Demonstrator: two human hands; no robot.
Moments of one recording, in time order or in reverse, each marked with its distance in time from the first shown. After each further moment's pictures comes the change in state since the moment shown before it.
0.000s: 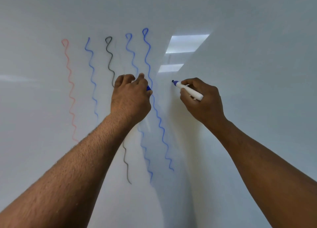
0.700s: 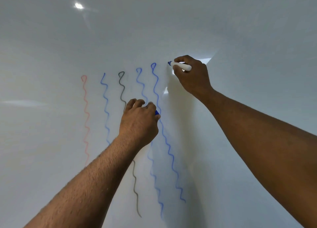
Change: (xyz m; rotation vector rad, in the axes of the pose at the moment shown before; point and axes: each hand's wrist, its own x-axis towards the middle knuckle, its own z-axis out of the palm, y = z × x) left_hand 0.012 -0.007 -0.016 0.093 -0.087 0.056; right_hand 0.134 -0.047 0.020 0.073 0.040 -0.022
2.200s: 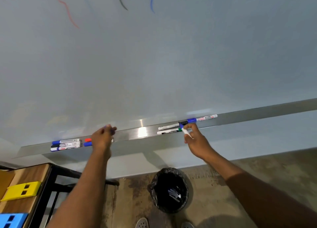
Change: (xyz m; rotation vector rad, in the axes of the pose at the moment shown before) left_hand -0.531 -0.031 0.168 -0.954 -0.570 -1.586; right_hand -0.640 -0.002 -0.109 -0.005 -1.071 1.255
